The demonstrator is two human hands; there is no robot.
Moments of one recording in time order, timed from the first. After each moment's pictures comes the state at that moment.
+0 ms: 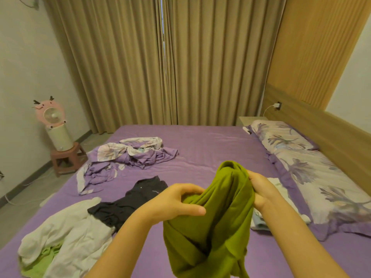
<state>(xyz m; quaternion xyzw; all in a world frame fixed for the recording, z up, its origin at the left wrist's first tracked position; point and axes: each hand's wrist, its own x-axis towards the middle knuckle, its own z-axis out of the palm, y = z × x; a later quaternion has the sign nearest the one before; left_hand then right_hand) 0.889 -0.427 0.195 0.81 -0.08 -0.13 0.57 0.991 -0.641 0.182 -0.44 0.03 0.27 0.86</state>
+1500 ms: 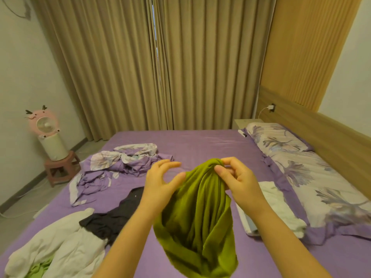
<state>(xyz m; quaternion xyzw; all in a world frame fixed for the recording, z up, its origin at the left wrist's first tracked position) 0.935 -0.435 0.198 0.88 0.03 0.20 0.43 0.968 -0.644 0.220 -0.69 -0.25 -0.03 0.68</state>
